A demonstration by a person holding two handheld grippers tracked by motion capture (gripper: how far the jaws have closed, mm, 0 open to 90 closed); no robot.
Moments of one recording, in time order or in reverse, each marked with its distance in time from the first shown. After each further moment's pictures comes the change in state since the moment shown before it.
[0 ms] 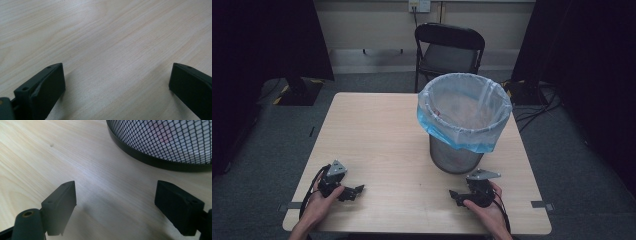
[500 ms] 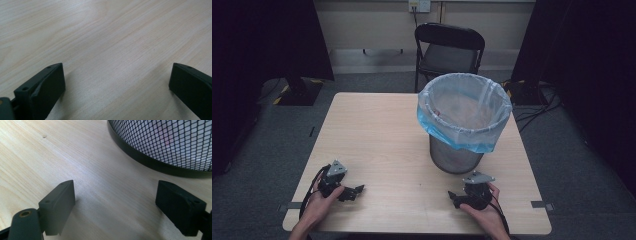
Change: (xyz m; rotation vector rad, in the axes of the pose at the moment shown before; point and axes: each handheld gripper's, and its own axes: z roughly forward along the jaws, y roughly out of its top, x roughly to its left) left arm 0.000 0.000 0.000 0.001 0.003 -0.001; right arm 0.008 -0.003 0.005 -0.005 -0.072 -0.097
